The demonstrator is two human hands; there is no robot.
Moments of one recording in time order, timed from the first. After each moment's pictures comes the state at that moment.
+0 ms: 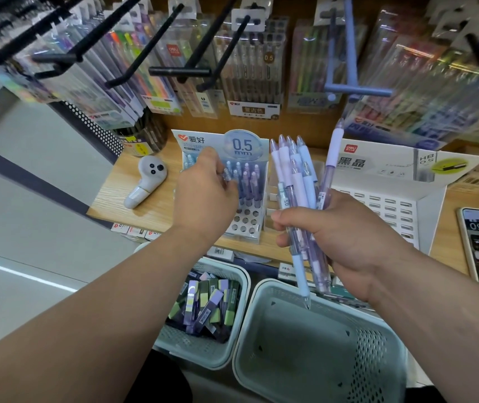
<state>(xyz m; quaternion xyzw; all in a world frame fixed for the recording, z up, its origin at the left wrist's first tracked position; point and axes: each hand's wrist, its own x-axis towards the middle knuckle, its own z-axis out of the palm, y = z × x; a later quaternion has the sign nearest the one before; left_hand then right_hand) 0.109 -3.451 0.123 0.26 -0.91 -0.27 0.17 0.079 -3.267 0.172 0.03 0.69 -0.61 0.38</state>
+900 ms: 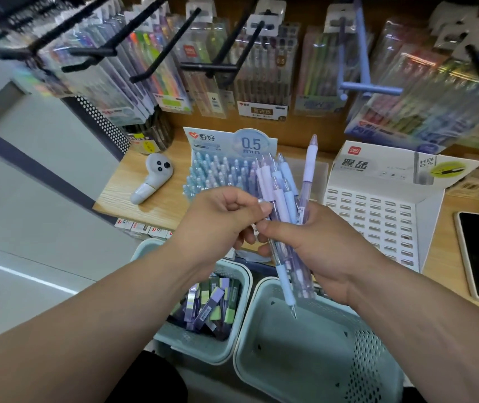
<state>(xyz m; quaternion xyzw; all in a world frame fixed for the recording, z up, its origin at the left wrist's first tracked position) 0.156 -3.430 0.147 0.24 -0.68 -0.69 0.00 0.098 -3.281 0.150 -0.03 0.67 -0.63 0.39</state>
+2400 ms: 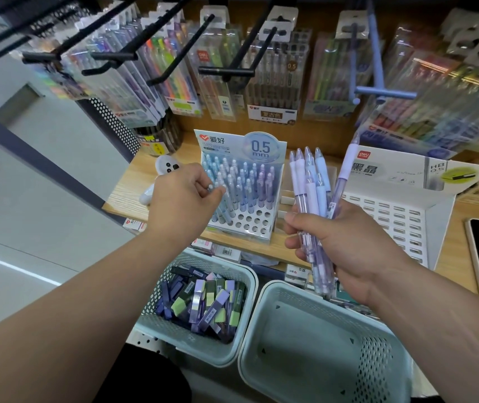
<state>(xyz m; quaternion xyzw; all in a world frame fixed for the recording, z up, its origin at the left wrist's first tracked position) 0.152 -3.493 0.128 0.27 -0.90 -0.30 0.18 0.091 -3.272 0.156 0.03 0.67 -0.65 0.36</state>
